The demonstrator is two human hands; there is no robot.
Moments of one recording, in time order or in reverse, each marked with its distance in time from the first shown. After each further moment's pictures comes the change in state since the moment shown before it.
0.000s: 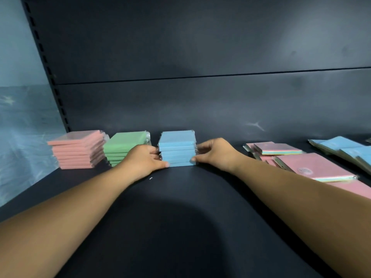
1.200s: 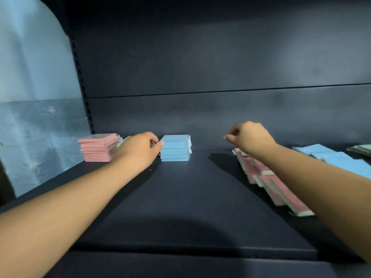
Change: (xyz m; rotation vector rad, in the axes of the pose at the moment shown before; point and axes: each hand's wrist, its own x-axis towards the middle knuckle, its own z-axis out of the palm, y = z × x) left_hand -0.085 0.063 -0.010 0.548 0.380 0.099; right_hand -0.068 -0.014 -0.097 -0.507 0.324 -0.083
